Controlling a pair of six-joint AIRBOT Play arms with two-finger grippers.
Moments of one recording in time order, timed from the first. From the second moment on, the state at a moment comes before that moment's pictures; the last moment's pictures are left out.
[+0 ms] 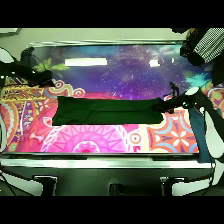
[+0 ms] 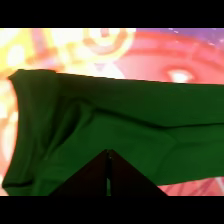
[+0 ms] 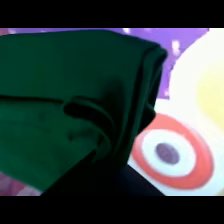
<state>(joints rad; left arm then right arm) 0.07 -1.76 1.94 1.20 -1.49 -1.58 -0.17 -1.68 1.29 -0.92 1.19 1.30</state>
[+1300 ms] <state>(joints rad) -0.68 -2.20 1.91 0.47 -0.85 -1.76 -0.17 -1.38 1.79 -1.21 1.61 1.67</state>
